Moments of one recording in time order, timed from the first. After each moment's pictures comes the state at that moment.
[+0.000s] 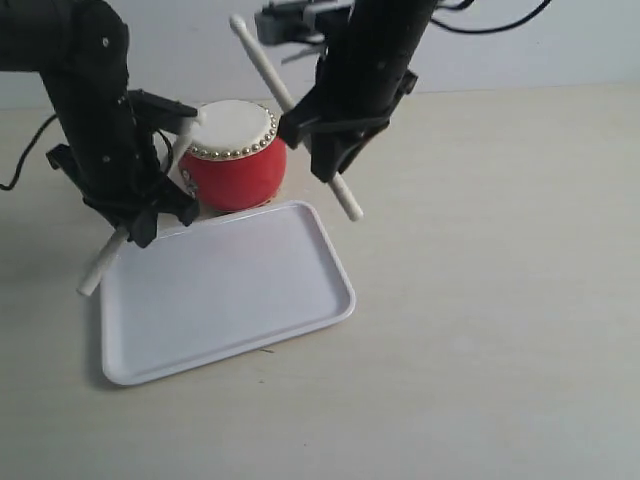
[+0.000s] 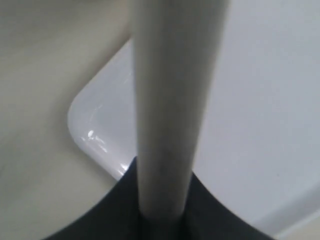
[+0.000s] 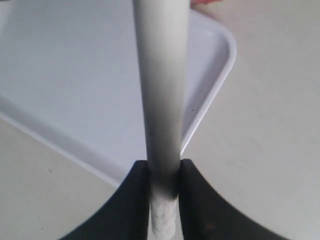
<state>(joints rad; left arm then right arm) -0.41 1.98 -1.42 0.05 1.06 0.10 0.53 2.11 -1.82 0.26 1.23 -0.33</state>
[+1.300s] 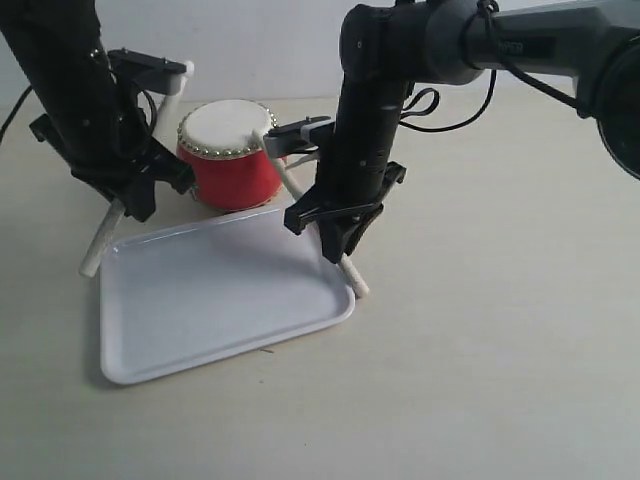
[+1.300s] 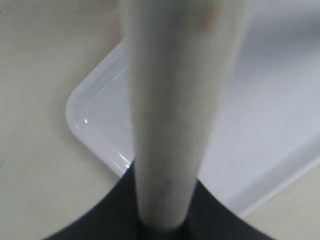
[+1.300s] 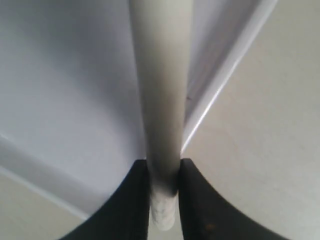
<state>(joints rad) -0.41 1.88 -1.43 -0.02 1.10 0.12 0.53 2.31 -1.82 0.25 1.23 -0.32</state>
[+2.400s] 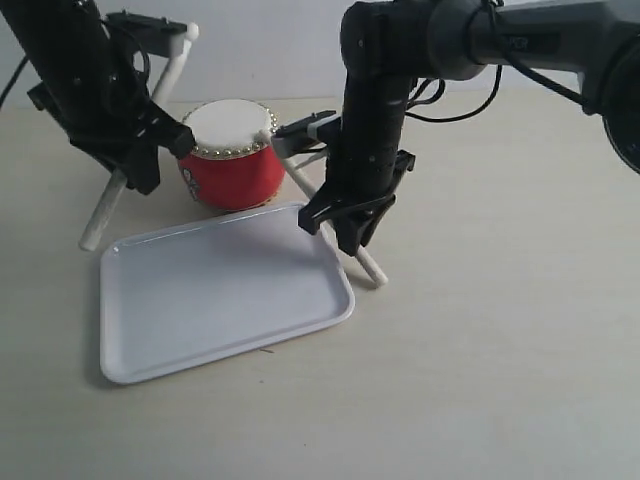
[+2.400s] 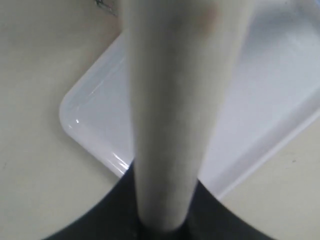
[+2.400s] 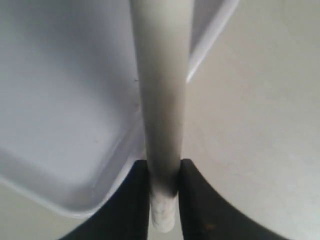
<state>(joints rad) -0.41 1.86 -1.53 -0.06 1.21 0.17 0.53 2.30 -1.82 0.15 1.23 -0.32</state>
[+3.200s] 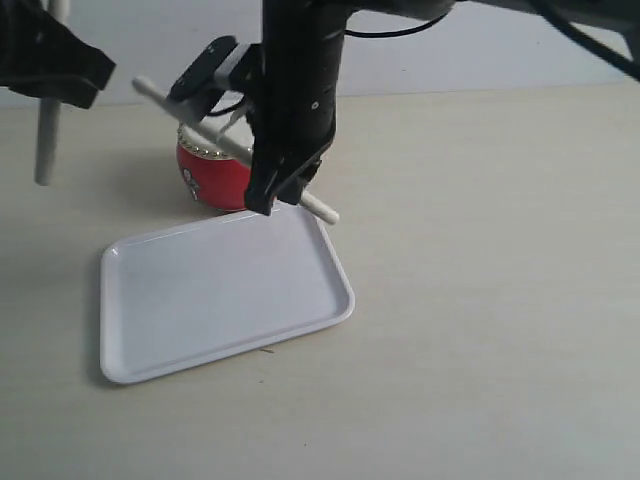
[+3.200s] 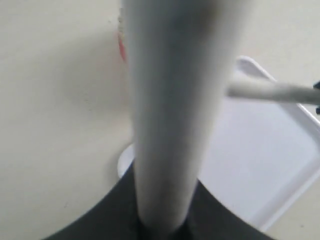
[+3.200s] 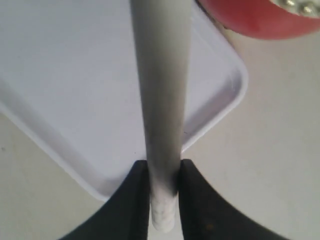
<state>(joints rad) -0.34 1.46 -1.26 -0.06 0.85 0.17 0.74 2.13 -1.88 -0.04 1.22 -0.46</state>
